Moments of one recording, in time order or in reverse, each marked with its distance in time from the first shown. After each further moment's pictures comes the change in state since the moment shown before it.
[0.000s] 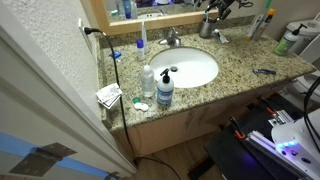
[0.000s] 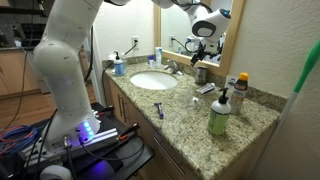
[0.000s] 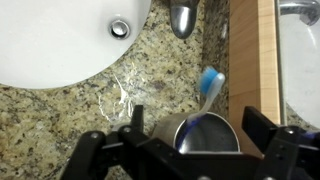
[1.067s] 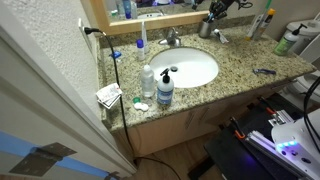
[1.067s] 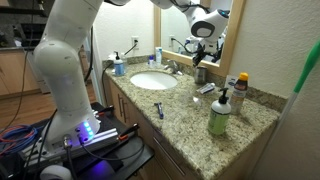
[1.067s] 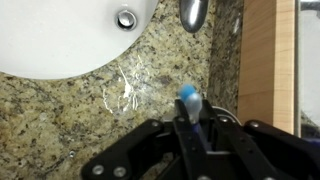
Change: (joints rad) arm 0.014 0.001 0.000 -0.007 -0.054 0.017 0.000
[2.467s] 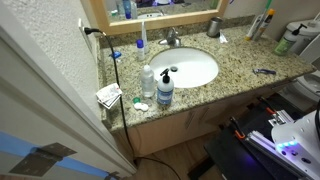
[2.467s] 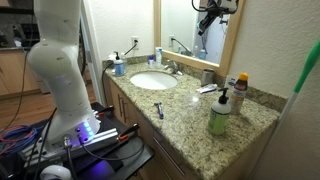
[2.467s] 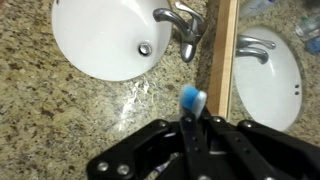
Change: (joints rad) arm -0.139 -0.282 -0.089 0.066 -0.016 -0.461 -0.064
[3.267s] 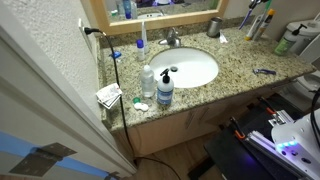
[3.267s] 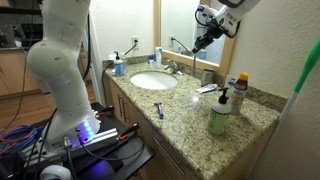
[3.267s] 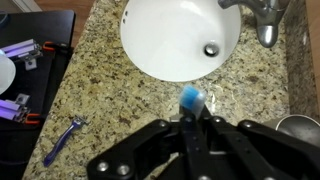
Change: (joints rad) arm -0.035 0.140 -0.065 0.020 -0.066 -0.245 0.093
